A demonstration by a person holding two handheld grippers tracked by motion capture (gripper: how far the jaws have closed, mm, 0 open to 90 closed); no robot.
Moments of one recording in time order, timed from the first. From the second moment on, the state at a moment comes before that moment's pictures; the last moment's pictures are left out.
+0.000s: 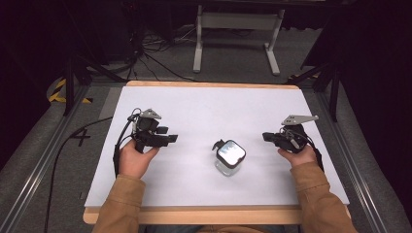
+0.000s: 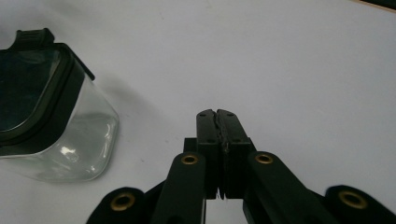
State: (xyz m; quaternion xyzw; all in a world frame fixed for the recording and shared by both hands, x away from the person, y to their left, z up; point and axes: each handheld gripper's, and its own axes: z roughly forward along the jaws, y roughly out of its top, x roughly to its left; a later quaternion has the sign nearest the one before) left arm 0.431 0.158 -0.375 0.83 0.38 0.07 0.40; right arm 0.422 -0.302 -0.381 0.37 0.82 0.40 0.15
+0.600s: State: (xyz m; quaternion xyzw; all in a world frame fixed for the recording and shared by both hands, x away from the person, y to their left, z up) left arm 0.431 0.155 -0.375 0.83 0.40 0.08 0.38; right arm 0.410 -0.246 -0.393 0.28 0.88 0.35 0.12
